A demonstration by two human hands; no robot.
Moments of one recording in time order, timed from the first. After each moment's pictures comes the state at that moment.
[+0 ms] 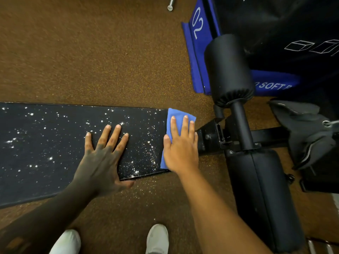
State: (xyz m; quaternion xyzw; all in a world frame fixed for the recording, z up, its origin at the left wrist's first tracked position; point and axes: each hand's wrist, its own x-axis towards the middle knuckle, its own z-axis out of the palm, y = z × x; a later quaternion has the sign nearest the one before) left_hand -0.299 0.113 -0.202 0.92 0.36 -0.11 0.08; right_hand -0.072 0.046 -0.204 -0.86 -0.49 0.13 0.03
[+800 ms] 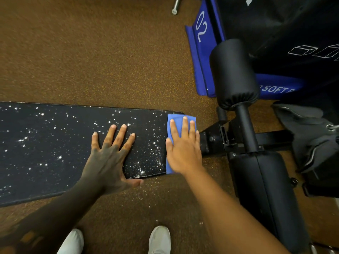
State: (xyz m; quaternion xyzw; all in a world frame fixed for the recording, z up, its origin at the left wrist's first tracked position) left_hand -0.298 0.115 -0.198 0.91 0.38 -0.11 0.10; right_hand -0.073 0.049 -0.198 -0.83 -0.54 0.13 -0.02
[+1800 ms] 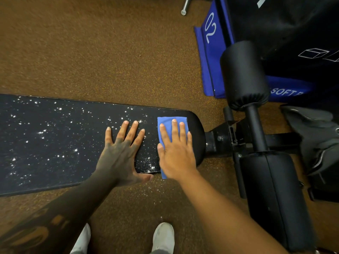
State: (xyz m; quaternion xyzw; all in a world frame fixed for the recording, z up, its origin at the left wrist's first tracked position) left_hand -0.298 0.114 -0.195 0.91 0.39 -0.12 0.11; right_hand -0.121 0.047 -0.192 -0.79 -0.60 0.14 -0.03
